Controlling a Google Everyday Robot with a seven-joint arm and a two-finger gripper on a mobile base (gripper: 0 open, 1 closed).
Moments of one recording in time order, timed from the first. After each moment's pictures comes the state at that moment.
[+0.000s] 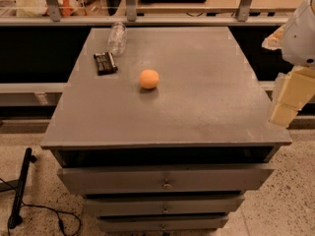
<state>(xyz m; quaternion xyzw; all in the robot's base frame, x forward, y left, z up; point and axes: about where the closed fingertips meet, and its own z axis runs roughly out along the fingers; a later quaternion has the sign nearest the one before) 0.438 -0.217 0.976 -0.60 0.78 -0.03 0.16</state>
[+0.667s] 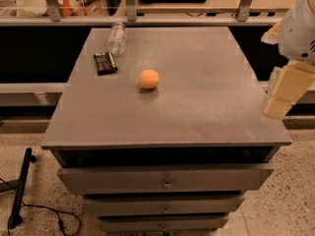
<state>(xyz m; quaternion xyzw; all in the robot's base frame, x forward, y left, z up) 0.448 -0.212 0.981 -0.59 0.79 -0.04 0.17</state>
